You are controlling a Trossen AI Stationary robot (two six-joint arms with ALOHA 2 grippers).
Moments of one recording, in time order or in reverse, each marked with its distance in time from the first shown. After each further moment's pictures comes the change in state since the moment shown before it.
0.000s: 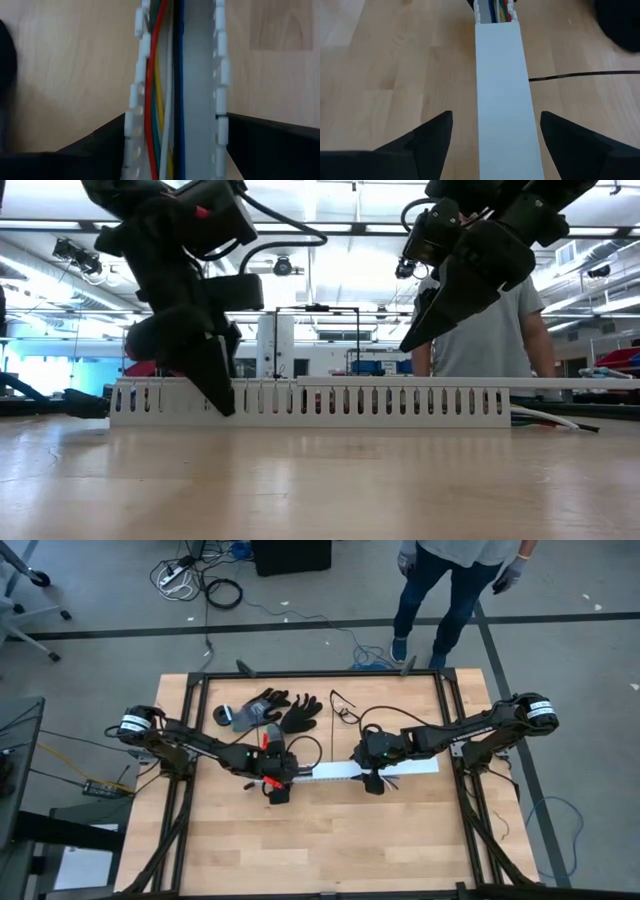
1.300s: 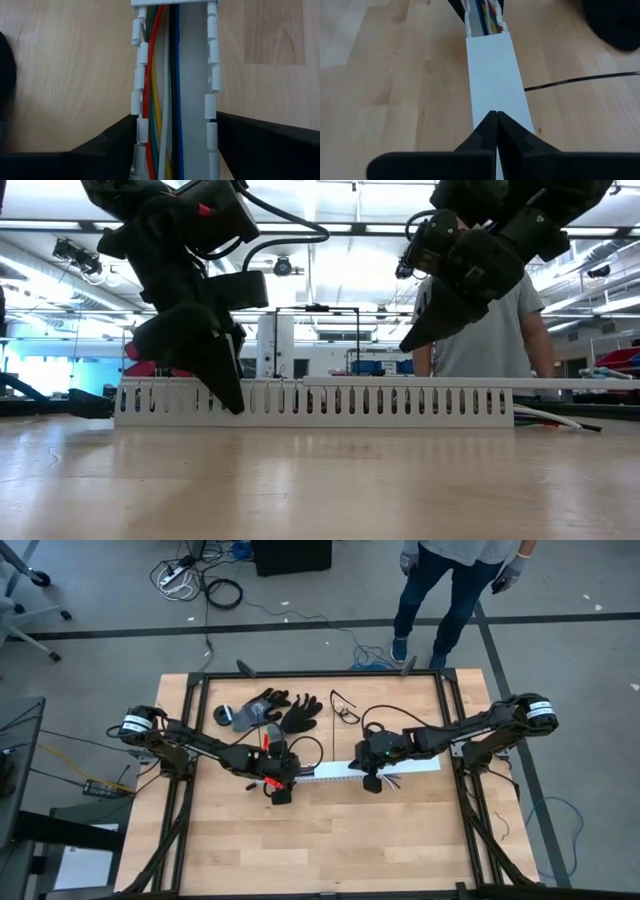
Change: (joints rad) left arm 0.000 0.032 0.002 0.042 0.005 -0.001; right arm -0.022 0.002 -0.069 0.142 -0.002 0.052
